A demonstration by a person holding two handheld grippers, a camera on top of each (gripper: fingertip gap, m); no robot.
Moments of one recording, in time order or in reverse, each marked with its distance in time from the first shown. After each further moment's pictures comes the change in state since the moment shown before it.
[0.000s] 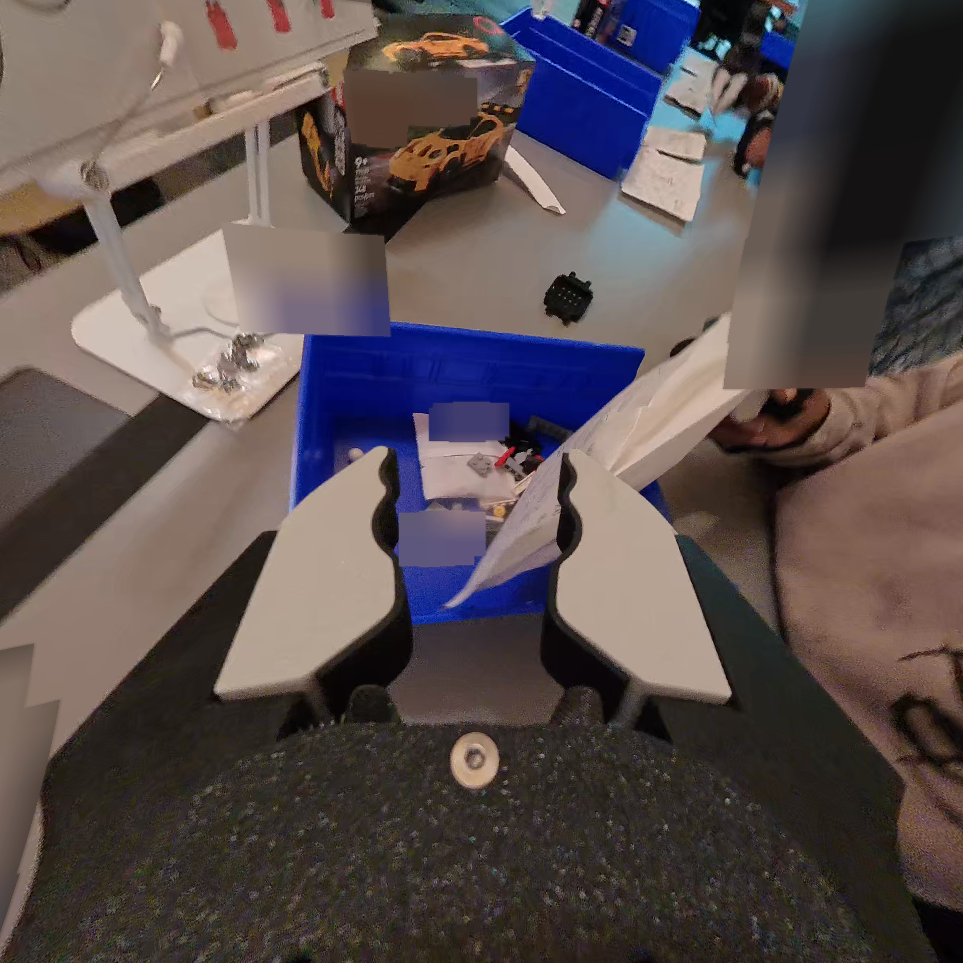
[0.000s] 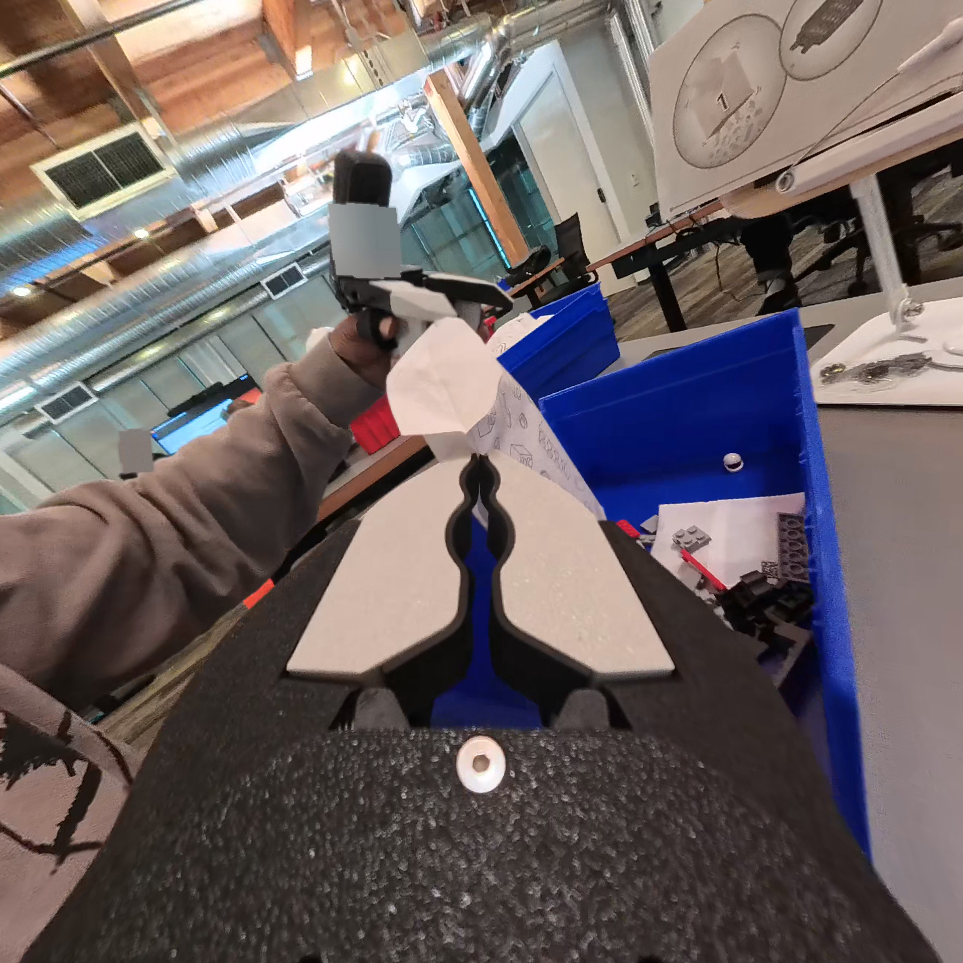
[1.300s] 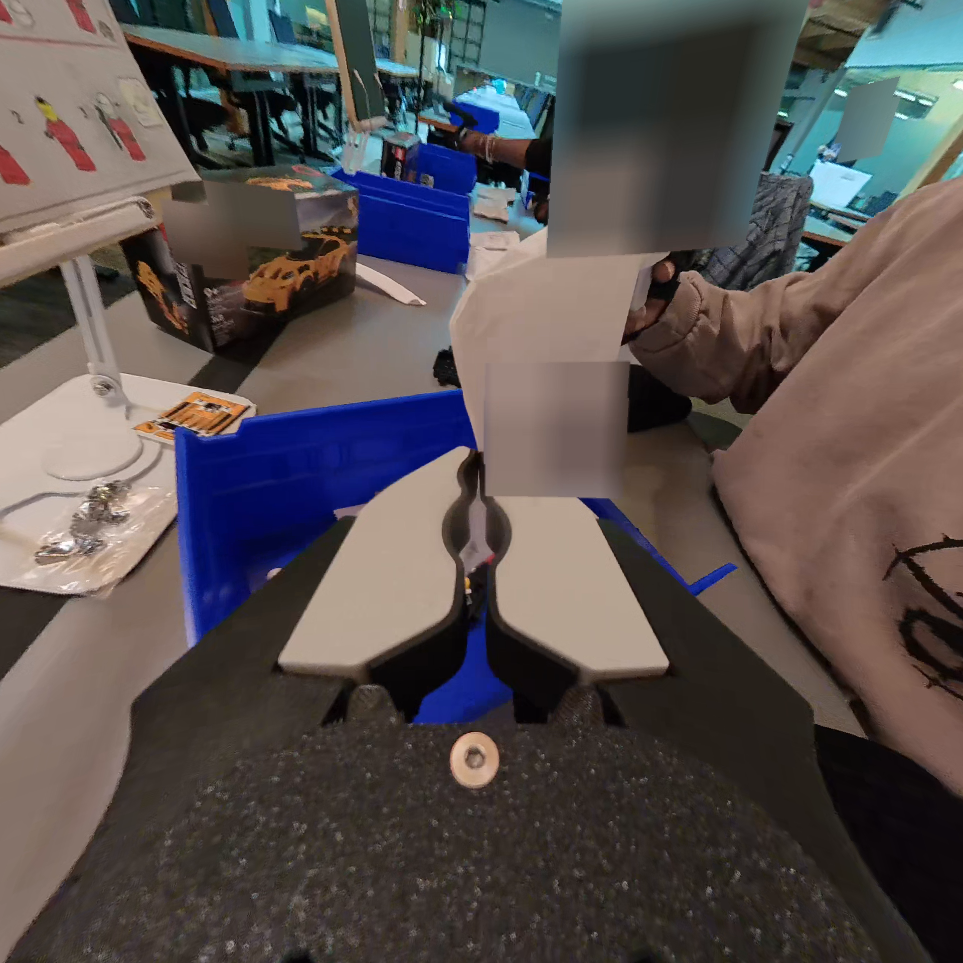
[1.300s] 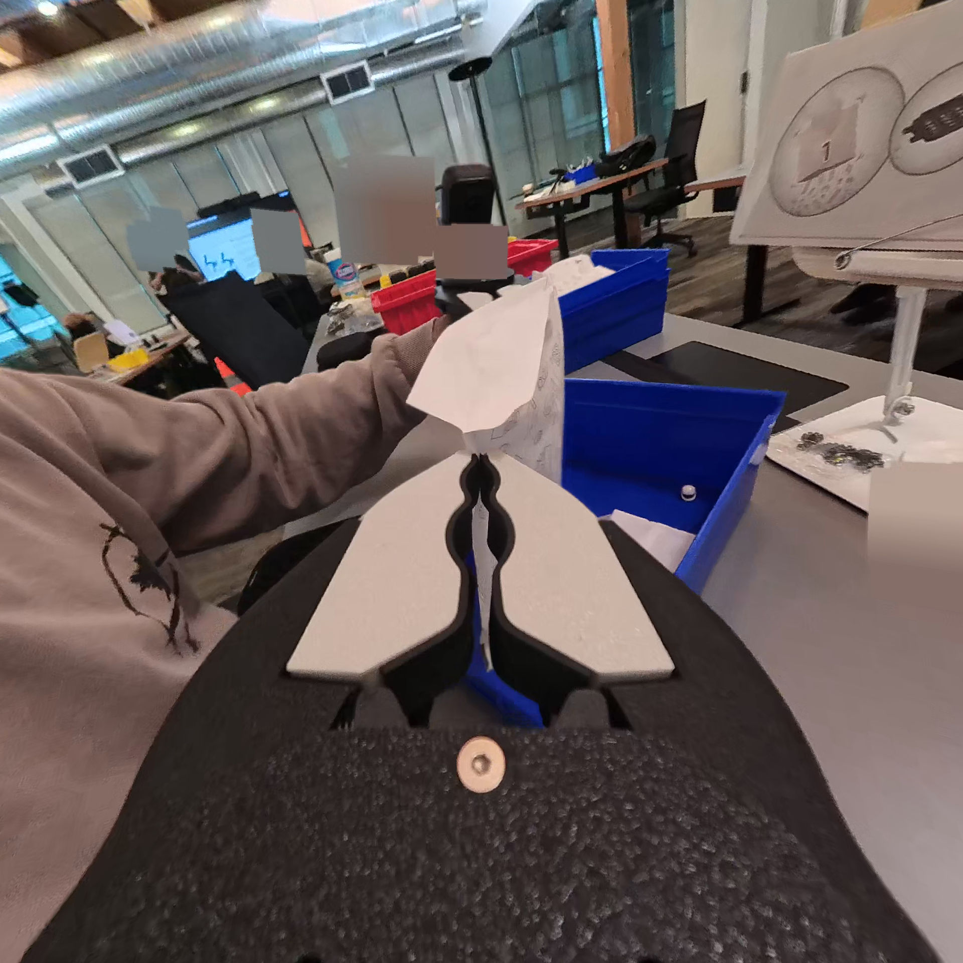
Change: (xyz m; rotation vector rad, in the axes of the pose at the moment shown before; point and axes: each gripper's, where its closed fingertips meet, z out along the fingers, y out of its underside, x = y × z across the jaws) left arm 0.023 0.008 0.028 0.231 0.315 0.173; right arm 0.002 -0.055 -0.033 -0.253 -0.176 -0.234
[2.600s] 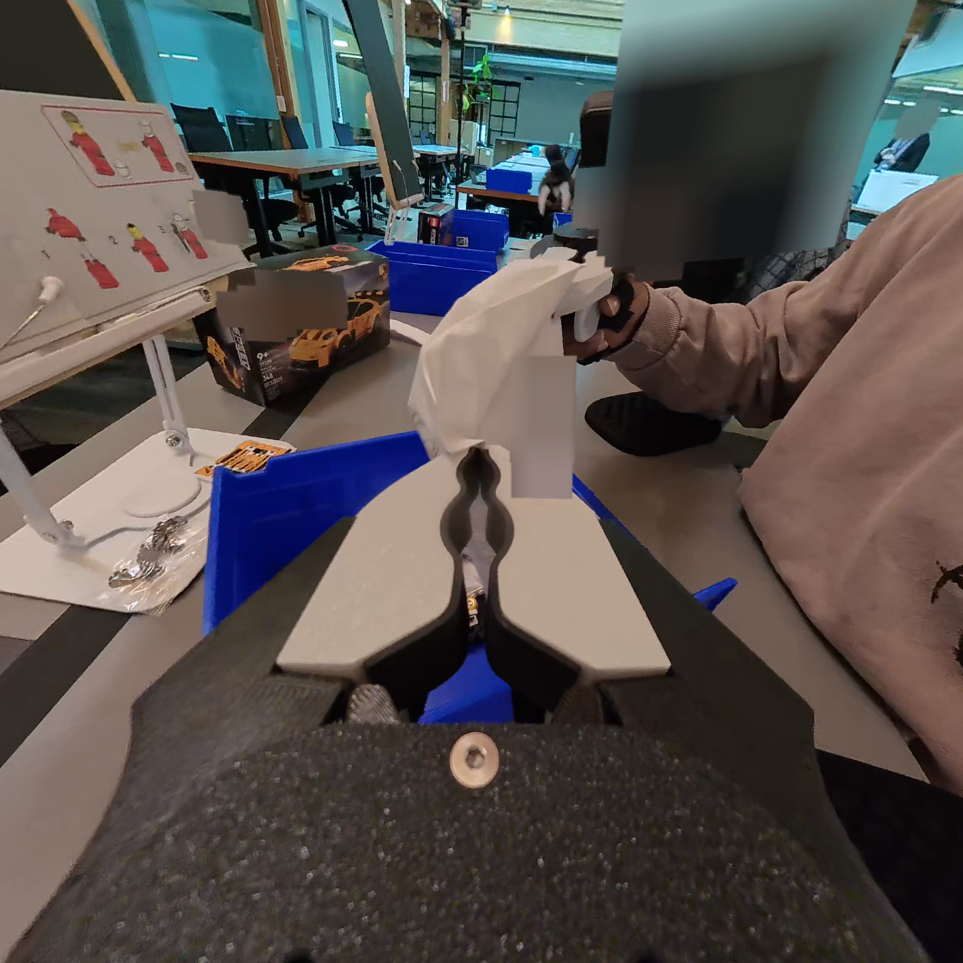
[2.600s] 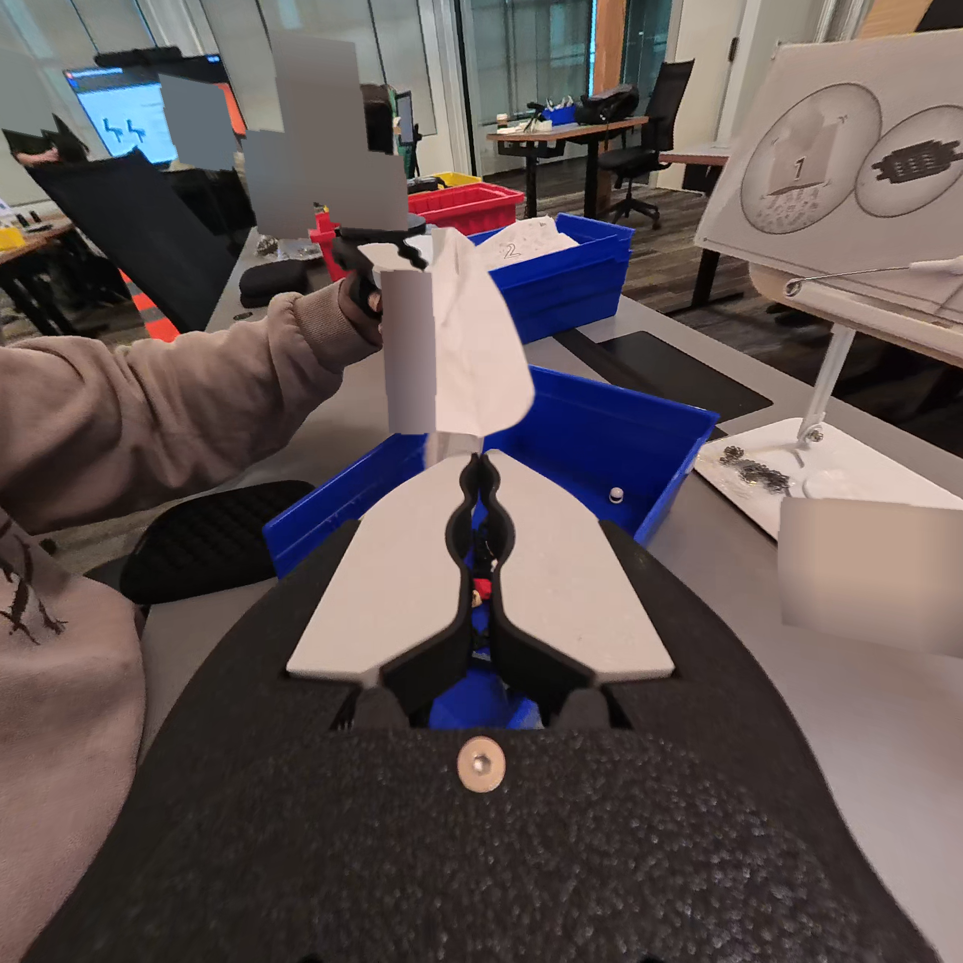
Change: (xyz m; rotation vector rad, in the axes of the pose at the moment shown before) left arm 0.021 -0.012 -0.013 0.091 -0.090 0.104; right arm 0.030 -0.003 0.025 -0.115 0.075 -0.161
